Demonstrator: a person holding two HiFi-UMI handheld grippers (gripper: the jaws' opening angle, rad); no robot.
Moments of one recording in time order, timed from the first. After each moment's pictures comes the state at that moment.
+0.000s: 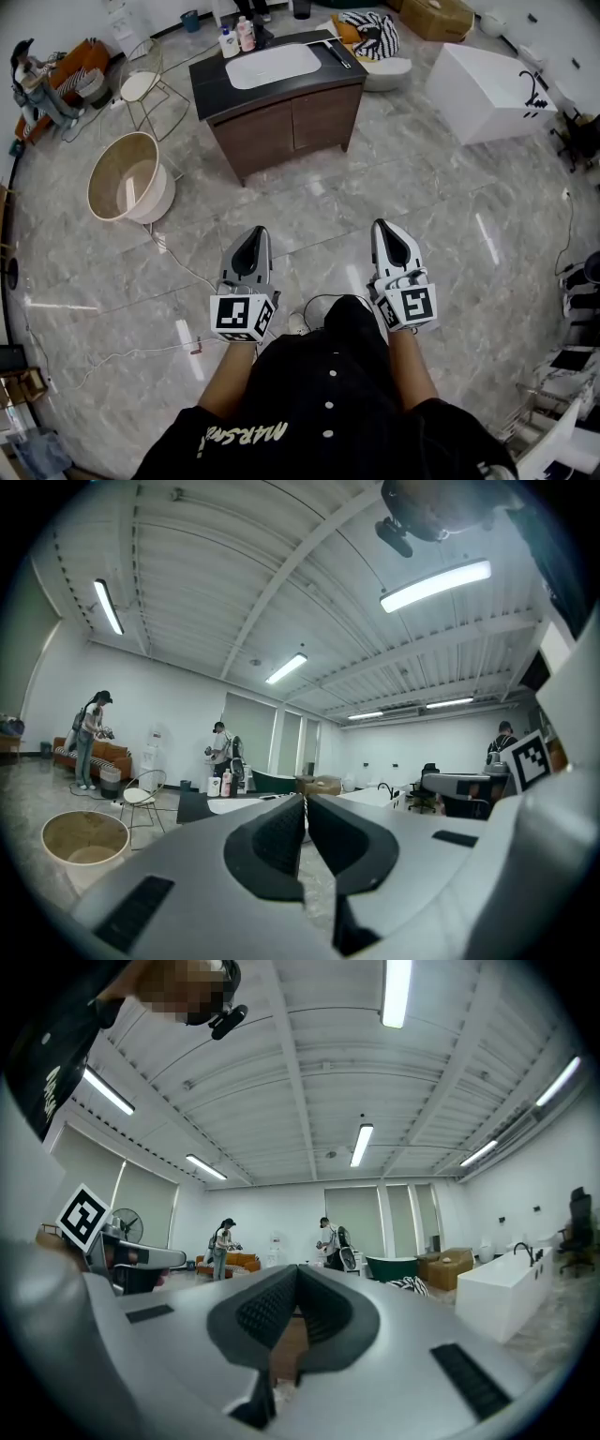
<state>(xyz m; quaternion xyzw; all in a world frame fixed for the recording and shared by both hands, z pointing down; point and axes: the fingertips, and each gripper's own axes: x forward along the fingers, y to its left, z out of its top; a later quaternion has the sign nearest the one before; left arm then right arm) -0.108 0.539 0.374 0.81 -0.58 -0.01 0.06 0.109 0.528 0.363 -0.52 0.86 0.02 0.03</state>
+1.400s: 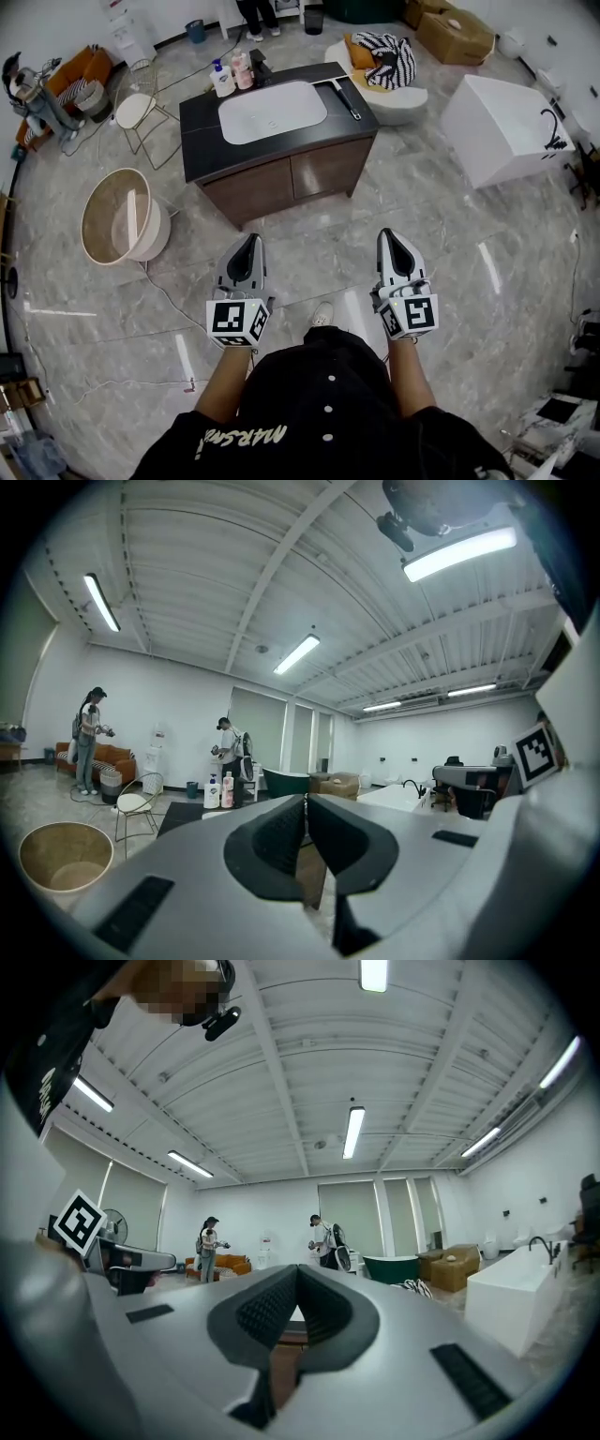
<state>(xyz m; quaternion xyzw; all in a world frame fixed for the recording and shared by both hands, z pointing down) -0.098 0.241 0.384 0.79 -0.61 0.00 0.06 0.148 0.220 0.370 -0.52 0.85 0.01 0.03</state>
